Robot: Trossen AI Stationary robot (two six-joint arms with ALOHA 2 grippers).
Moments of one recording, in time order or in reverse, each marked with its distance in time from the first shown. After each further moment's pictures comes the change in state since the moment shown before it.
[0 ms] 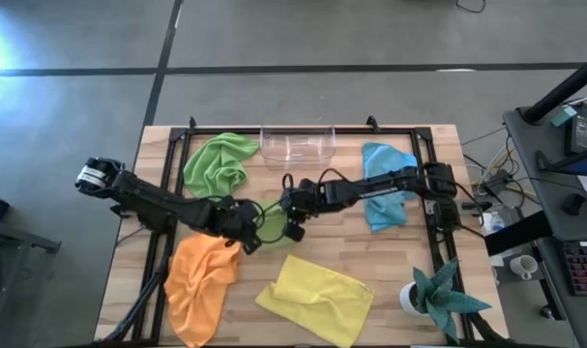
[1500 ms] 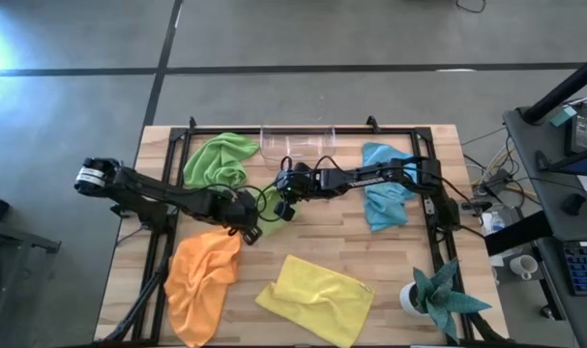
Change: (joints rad) left arm 0.112 -0.025 -0.009 -0.028 0.136 -0.003; right arm -0.125 0.098 -0.005 0.212 0.065 -0.066
